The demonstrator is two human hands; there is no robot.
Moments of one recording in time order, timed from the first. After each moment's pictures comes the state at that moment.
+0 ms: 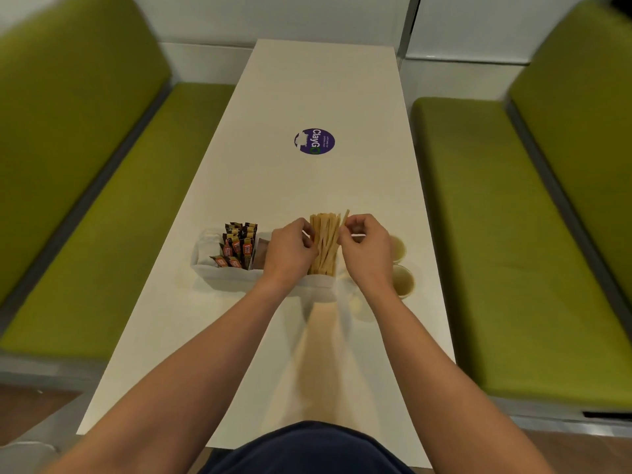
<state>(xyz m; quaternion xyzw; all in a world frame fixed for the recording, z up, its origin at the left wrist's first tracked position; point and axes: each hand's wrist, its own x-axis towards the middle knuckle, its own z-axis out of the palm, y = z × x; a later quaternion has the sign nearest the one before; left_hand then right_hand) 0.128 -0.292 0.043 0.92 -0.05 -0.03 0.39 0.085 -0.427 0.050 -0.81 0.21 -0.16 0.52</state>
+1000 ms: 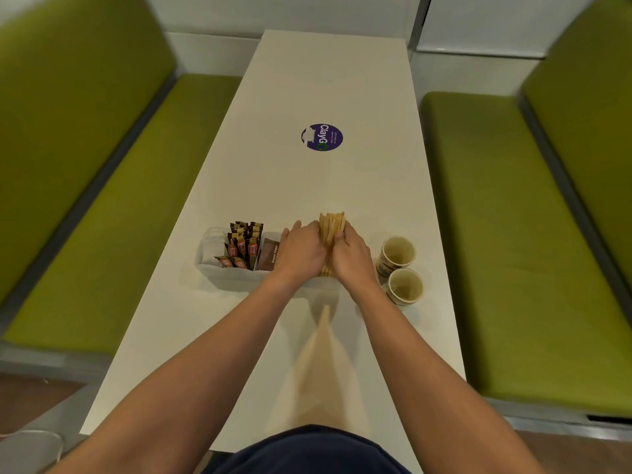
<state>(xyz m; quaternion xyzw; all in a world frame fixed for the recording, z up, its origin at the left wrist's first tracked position) 0.146 -0.298 0.034 0.95 -0.11 -0.13 0.27 0.106 -0.402 0.030 -0.84 0.20 0.00 0.50</state>
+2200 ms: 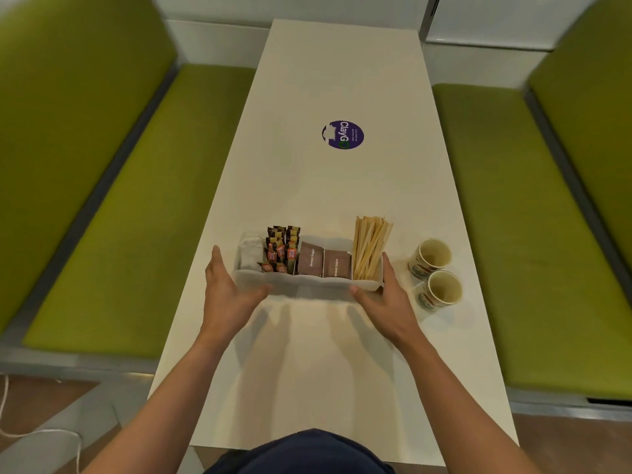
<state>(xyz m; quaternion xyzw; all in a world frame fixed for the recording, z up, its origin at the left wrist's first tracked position) 0.102 -0.113 0.021 0.88 0.12 -0.09 0.46 0.040 -0.390 -0.003 -0.83 0.19 0.06 0.53</state>
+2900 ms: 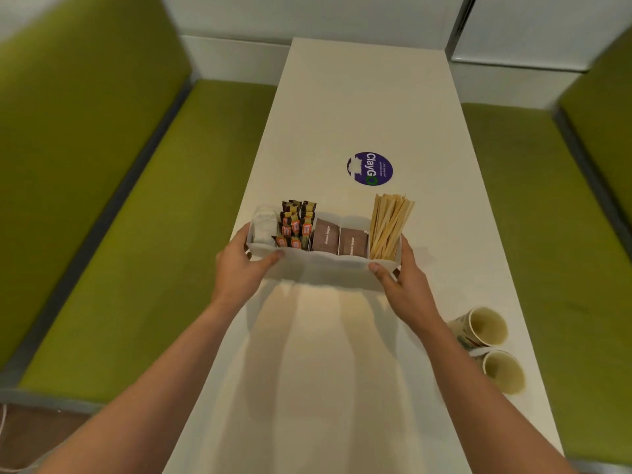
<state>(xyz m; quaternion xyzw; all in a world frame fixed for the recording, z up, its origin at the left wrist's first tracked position) 0.273 -0.109 0.020 0.83 0.01 0.00 0.55 0.194 -0.394 0.009 -0.86 0.15 0.00 0.49</state>
